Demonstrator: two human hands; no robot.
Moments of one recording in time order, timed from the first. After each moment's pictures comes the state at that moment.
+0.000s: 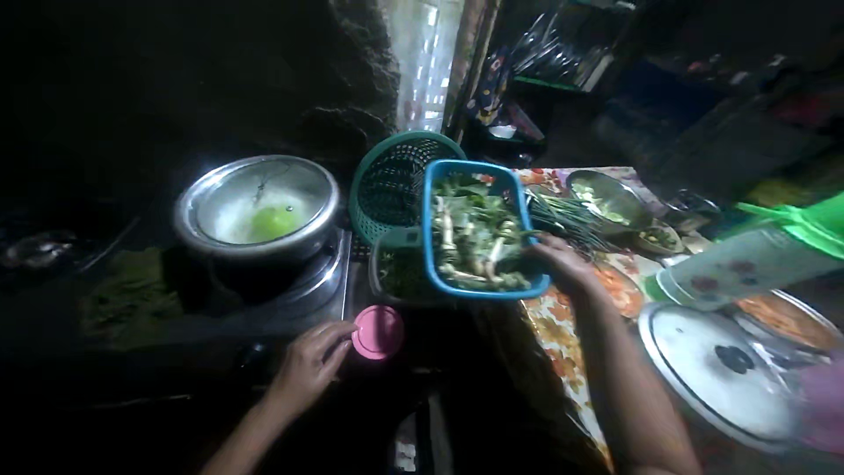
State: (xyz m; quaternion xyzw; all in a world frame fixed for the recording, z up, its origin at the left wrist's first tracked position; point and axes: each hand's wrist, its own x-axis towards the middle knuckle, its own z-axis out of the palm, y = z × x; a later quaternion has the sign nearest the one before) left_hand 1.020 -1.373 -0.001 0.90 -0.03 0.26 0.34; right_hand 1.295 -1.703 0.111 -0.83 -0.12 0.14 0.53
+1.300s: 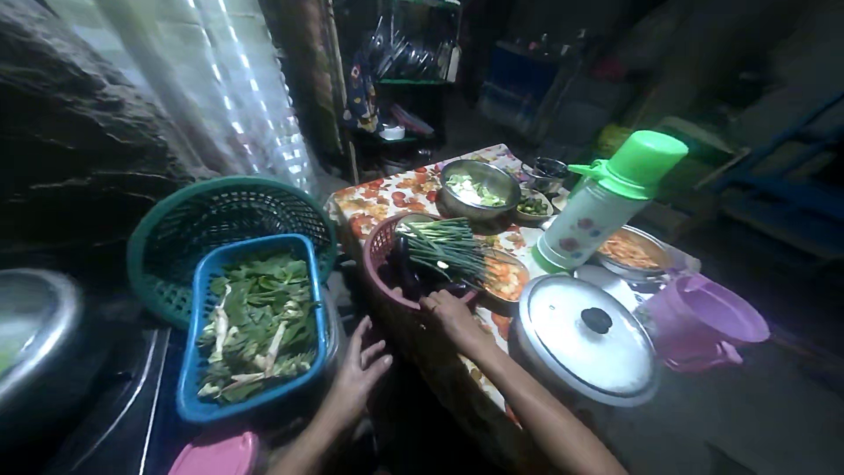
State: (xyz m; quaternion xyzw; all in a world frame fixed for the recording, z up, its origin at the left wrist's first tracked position) left_hand 1.204 -1.600 0.023 0.71 0.05 -0.07 0.70; right_hand 1.321 -1.813 0.005 -0.92 -0.33 -0.02 0.22
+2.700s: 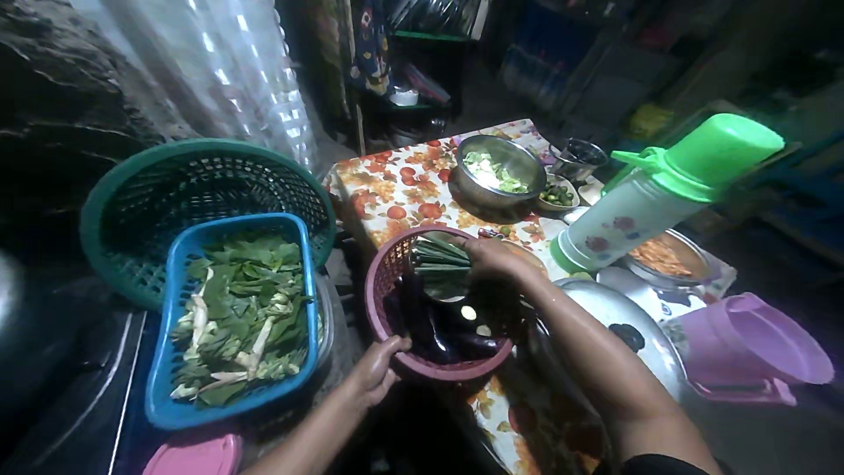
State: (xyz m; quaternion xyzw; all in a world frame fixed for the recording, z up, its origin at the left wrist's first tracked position) left_hand 1.257 -1.632 -0.003 0.46 0.27 -0.24 0.81; right_hand 1.448 -1.847 0.061 -0.94 -0.25 0.21 0.05
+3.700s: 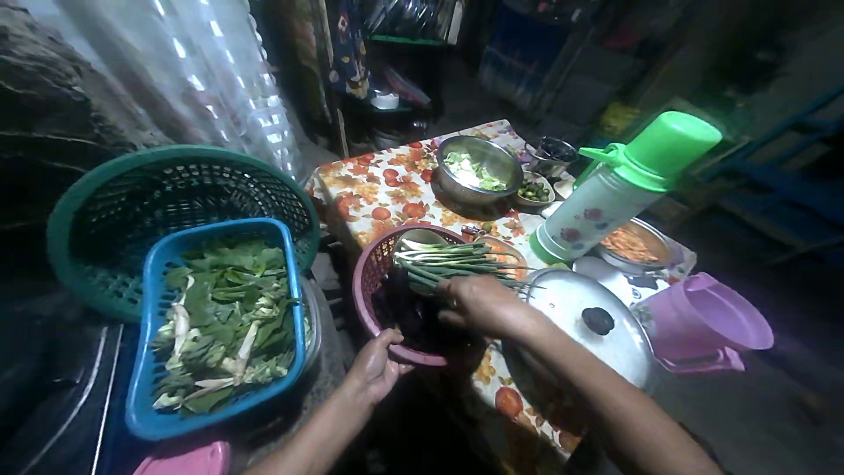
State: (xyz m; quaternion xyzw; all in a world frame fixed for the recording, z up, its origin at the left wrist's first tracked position) left_hand 1.260 -1.657 0.021 0.35 0.37 -0.20 0.84; right_hand 1.332 -1.828 0.122 -0.93 -0.27 0.23 0.08
